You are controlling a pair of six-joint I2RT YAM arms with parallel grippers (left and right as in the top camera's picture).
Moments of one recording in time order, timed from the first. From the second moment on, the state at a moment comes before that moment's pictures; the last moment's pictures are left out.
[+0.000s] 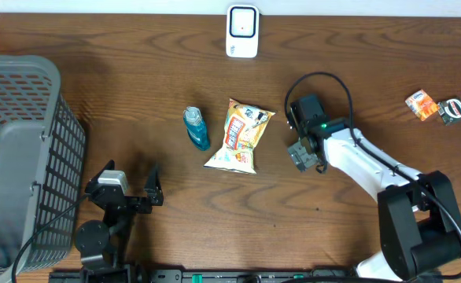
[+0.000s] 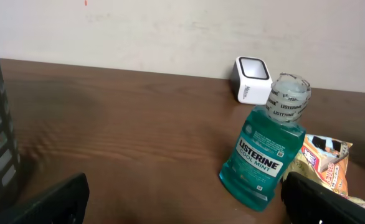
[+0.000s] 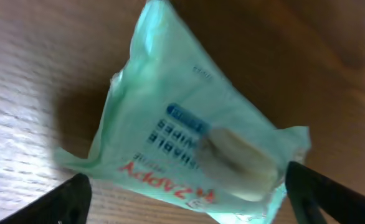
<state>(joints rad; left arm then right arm) 0.15 0.01 0.05 -0.17 0.28 -0.12 0.37 1.73 0.97 -0.59 0.32 -0.17</state>
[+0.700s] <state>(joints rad) 0.15 0.01 0.05 -0.17 0.28 -0.12 0.28 1.73 0.99 -0.57 0.14 -0.13</state>
